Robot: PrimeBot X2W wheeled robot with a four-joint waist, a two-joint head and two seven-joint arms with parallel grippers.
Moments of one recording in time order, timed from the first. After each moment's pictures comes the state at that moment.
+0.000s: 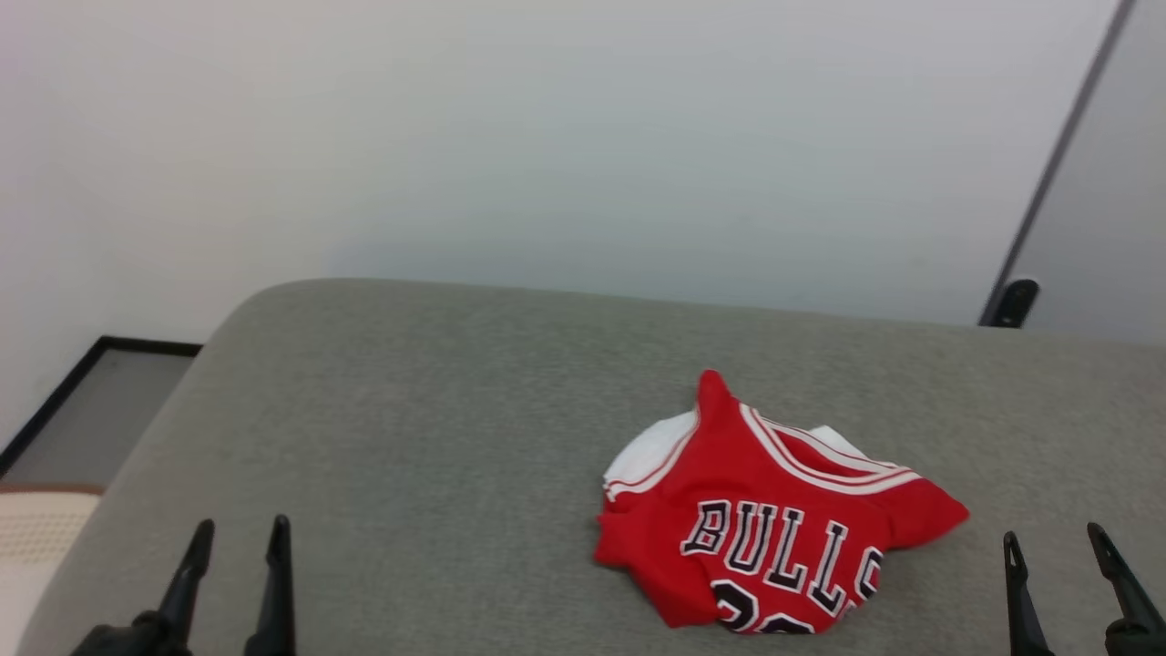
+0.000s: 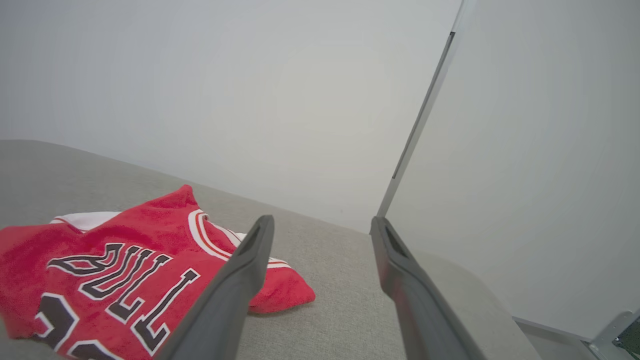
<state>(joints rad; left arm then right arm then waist) 0.15 0.26 0.04 0.03 -0.34 -0.07 -0.26 0.17 -0.05 -0.18 0.00 -0.17 0.13 -0.26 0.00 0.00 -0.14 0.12</state>
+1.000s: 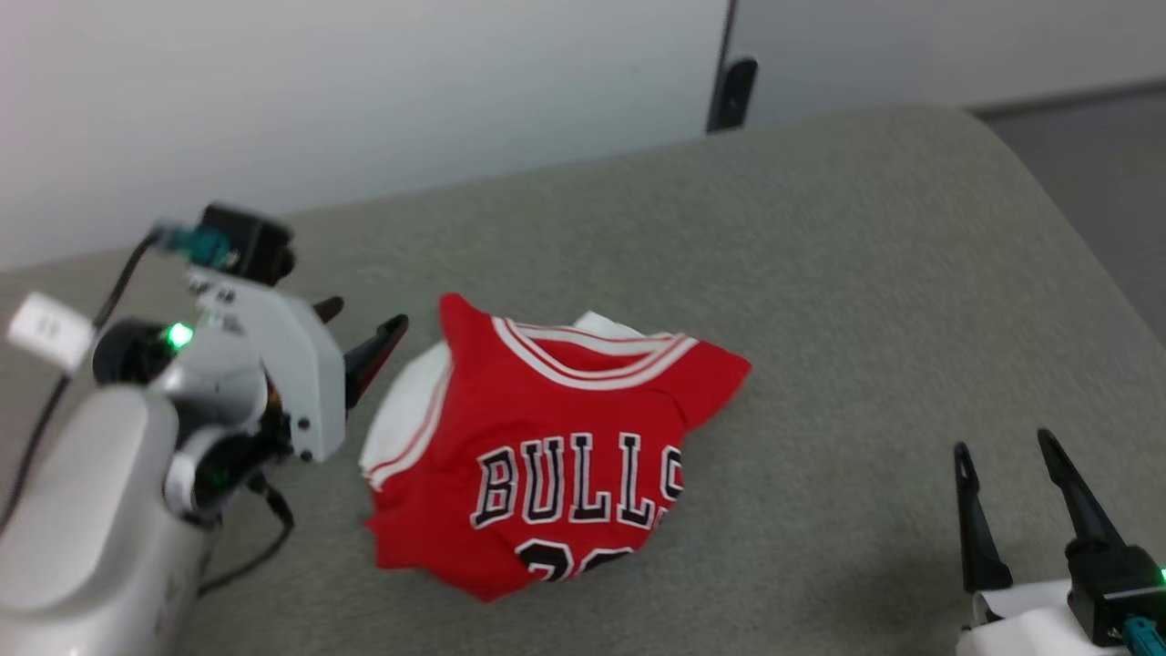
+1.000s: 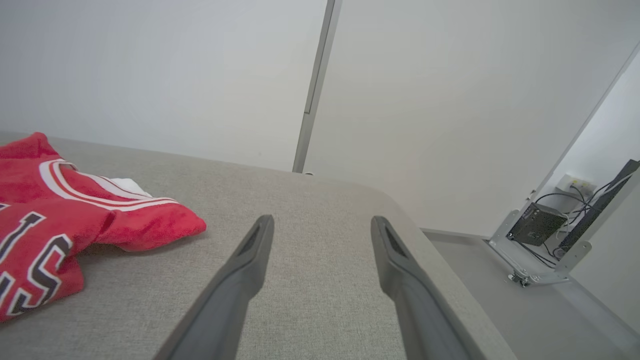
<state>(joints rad) -0.57 0.49 -0.29 0.18 -0.67 -0.13 0.63 0.03 -0.05 -0.09 0.00 -0.14 0.13 -0.26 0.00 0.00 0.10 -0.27</state>
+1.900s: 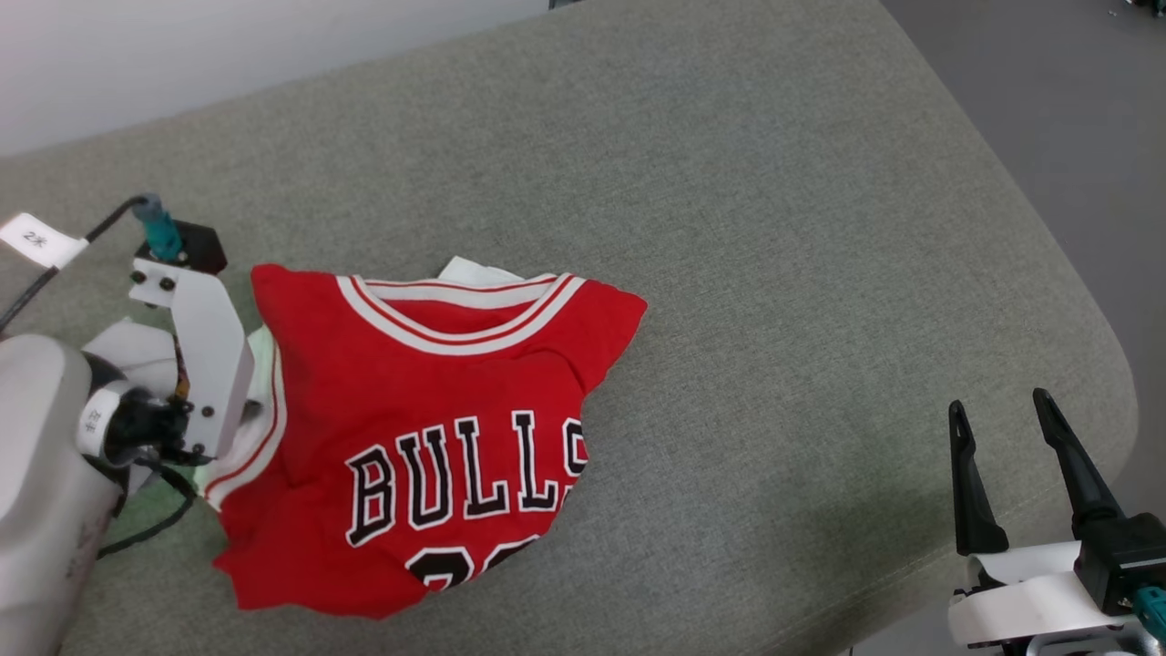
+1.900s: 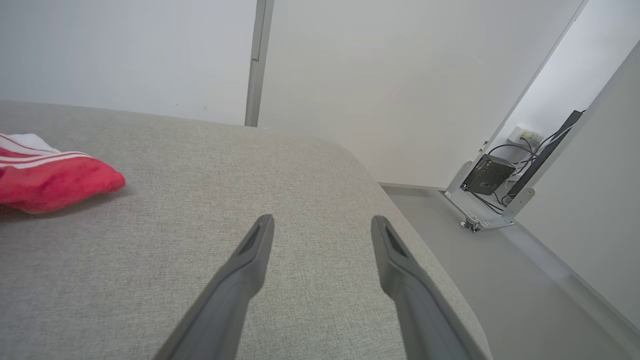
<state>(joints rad) -0.72 0.64 -0.43 0.41 -0.67 -0.09 1.10 -0.03 -0.05 -0.07 0.00 -0.07 0.13 -0.26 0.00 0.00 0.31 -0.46</state>
